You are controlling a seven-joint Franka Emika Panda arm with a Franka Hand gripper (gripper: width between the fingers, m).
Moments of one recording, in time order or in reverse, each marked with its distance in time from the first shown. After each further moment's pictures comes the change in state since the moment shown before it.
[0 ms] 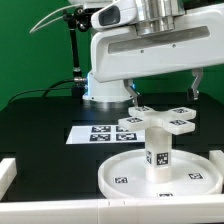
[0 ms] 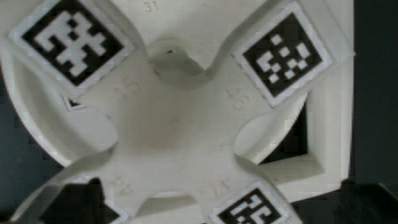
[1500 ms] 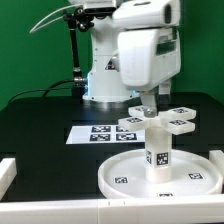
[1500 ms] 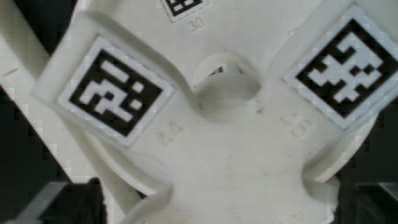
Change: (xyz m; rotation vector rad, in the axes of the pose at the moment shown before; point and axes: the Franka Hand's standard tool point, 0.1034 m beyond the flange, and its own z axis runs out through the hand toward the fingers) arm -0.005 0.005 0.011 -0.102 -0.078 -1.250
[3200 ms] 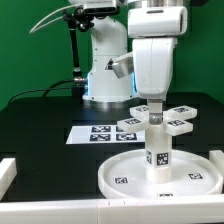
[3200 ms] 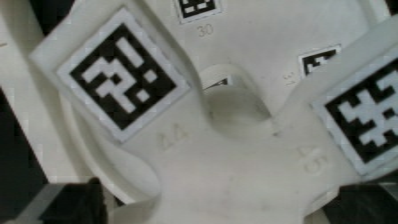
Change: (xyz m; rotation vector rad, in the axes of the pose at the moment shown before) arm -0.004 0.000 0.012 0.003 -0.017 -0.096
